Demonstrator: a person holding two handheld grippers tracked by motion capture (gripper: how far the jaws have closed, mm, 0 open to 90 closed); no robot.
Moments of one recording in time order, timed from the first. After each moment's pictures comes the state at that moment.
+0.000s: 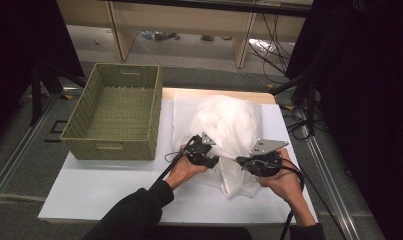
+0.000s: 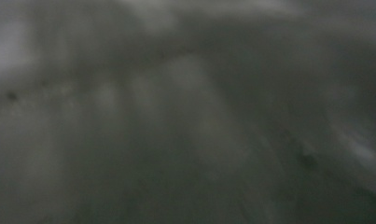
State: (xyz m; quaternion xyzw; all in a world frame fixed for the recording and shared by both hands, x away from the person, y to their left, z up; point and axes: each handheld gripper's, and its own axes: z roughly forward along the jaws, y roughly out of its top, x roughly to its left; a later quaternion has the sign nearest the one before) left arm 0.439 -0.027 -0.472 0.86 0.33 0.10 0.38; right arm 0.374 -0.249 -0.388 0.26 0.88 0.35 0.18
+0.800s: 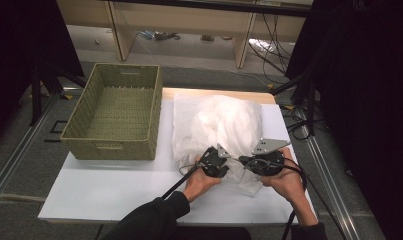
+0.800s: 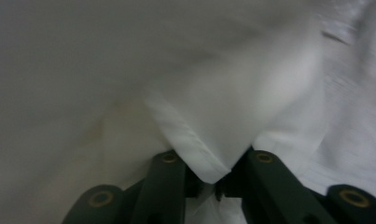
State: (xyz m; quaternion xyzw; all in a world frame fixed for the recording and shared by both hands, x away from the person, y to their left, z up) left arm 0.426 -0.068 -0.481 0.86 0.32 0.13 0.38; right arm 0.376 -0.255 -0.387 0.26 0.88 0.35 0.18
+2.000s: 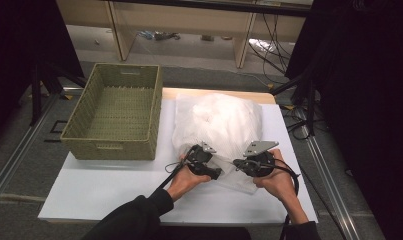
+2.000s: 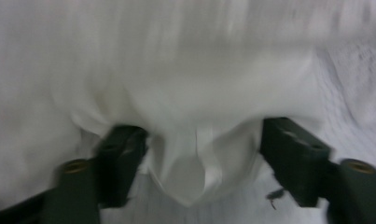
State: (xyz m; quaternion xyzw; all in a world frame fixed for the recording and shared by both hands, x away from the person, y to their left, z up) left arm 0.430 -0.043 -0.488 0.84 0.37 0.10 0.39; right arm 0.383 -0.240 -0.408 0.26 0.89 0.33 0.17
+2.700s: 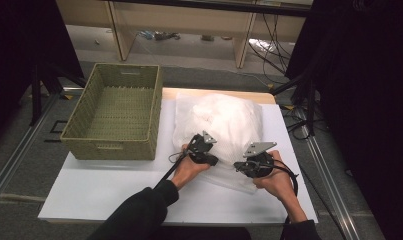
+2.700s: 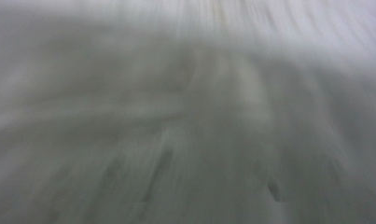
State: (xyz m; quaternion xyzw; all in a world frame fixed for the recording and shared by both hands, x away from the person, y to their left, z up) left arm 0.445 -0.024 -0.479 0.85 0.34 0.15 0.38; right arm 0.391 -0.244 -0.424 0.27 0.90 0.32 0.15
